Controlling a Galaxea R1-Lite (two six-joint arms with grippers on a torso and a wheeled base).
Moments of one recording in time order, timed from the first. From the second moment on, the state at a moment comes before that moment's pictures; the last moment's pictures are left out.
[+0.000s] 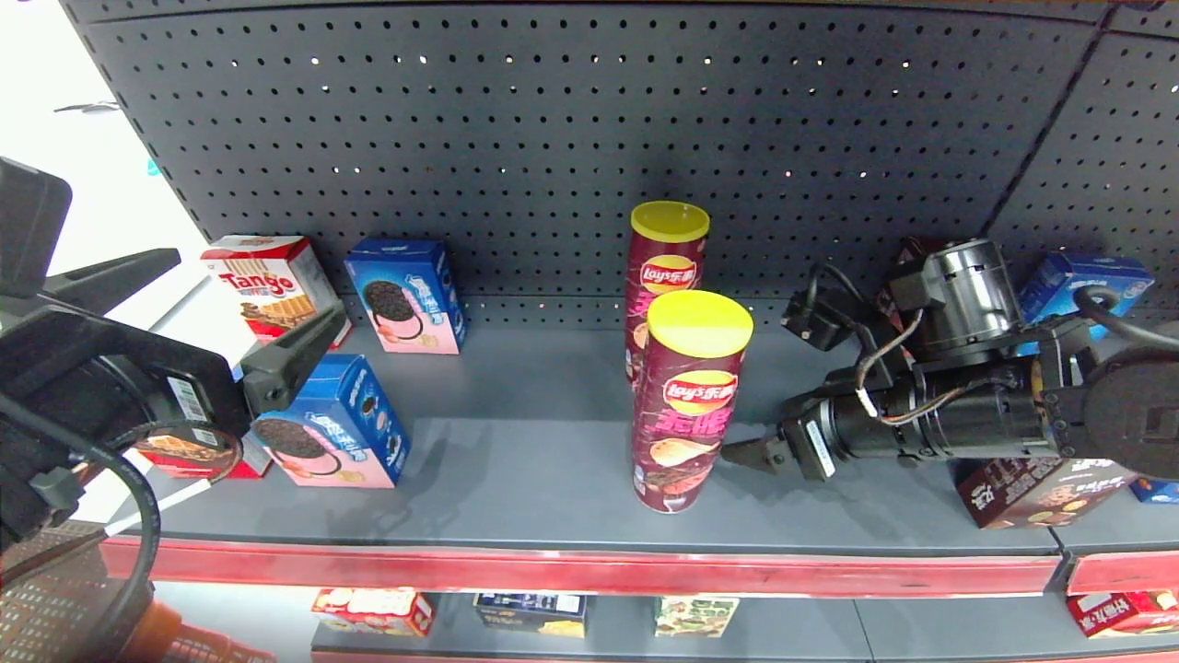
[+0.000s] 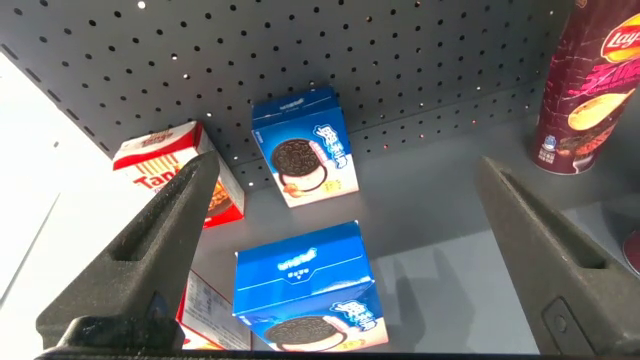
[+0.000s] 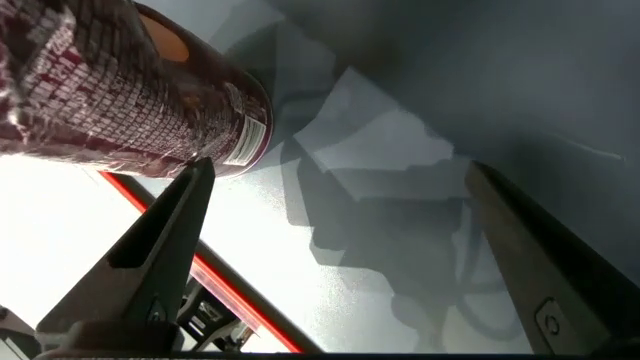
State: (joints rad) left arm -0.48 1.16 -0.57 -0.70 0.33 0.27; right arm 0.53 1.69 -1.11 0.01 0.10 -0.12
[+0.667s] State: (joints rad) left arm -0.48 1.16 -0.58 -0.70 0.33 0.27; right arm 0.53 1.70 -1.11 0.01 0.10 -0.12
